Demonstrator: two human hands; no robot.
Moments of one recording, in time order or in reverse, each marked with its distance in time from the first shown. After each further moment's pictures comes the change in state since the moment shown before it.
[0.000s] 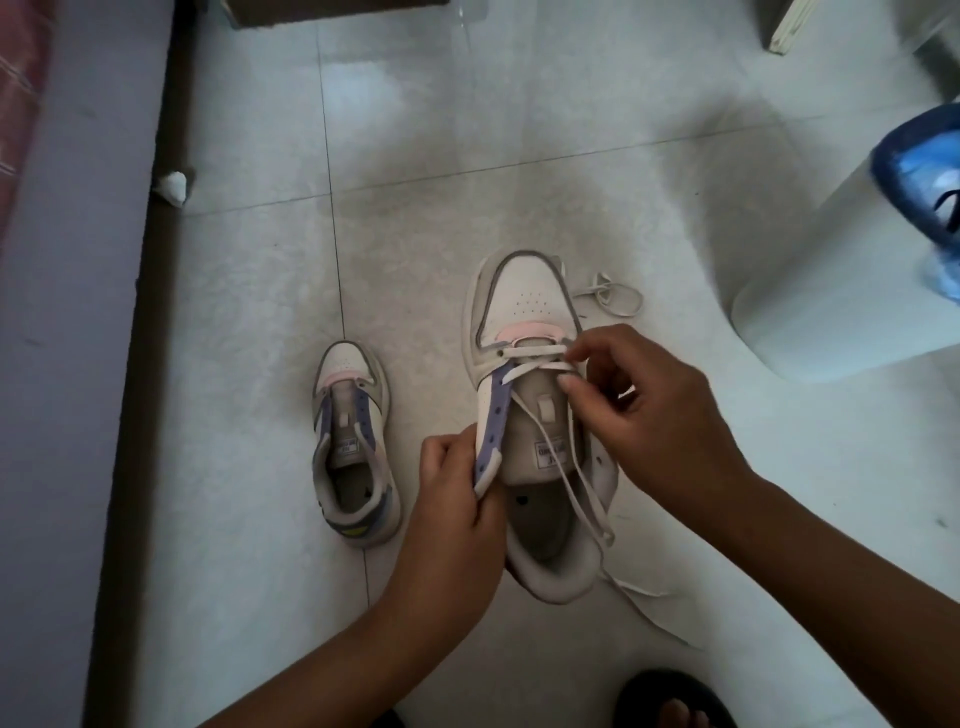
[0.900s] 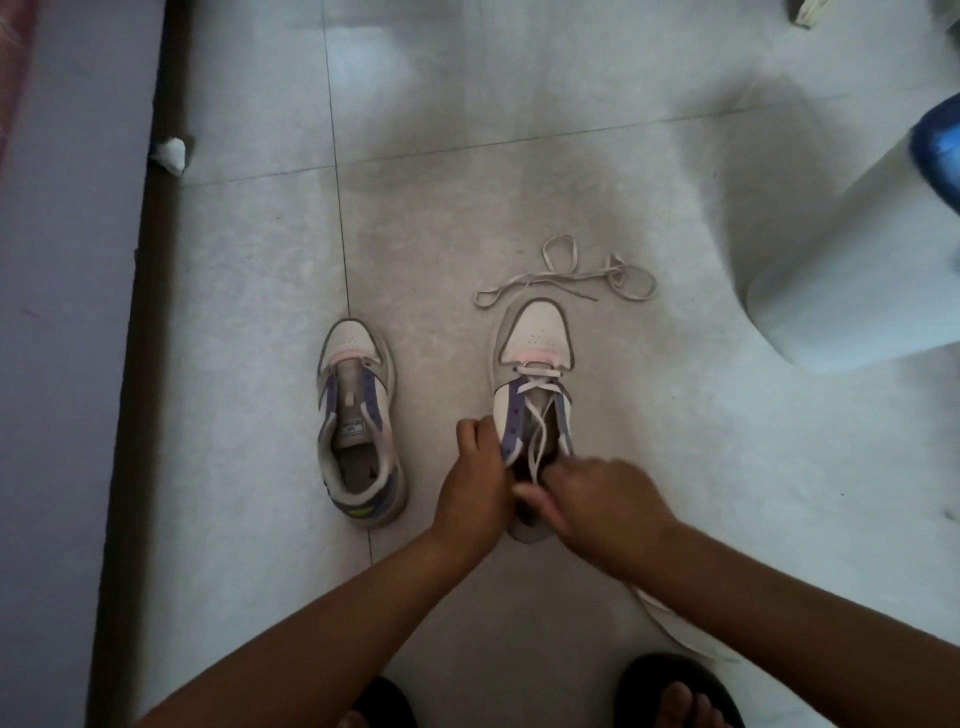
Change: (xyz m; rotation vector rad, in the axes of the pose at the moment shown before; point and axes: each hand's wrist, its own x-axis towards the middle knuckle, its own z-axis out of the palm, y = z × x) left_hand 0.044 -0.074 0.038 0.505 -0.119 -0.135; right_hand -0.048 0.027 0.064 -0.614 -0.602 0.001
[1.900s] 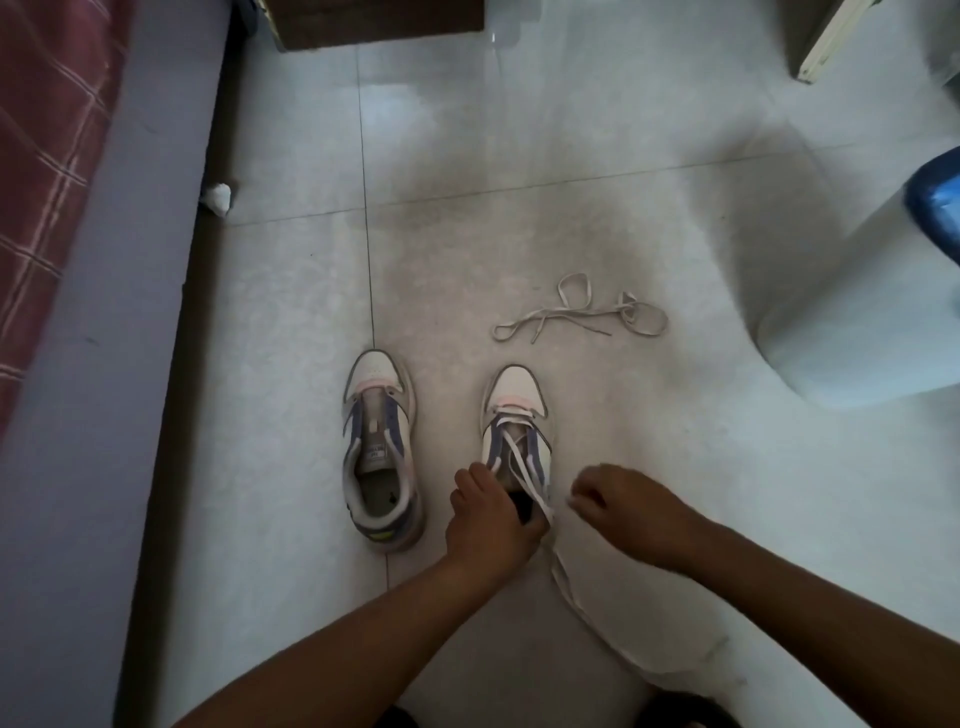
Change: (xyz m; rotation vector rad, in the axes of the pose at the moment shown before) left_hand 0.001 -0.019 0.020 0.164 -0.037 -0.223; right_hand 0.016 0.033 0.000 0.405 -0.219 0.205
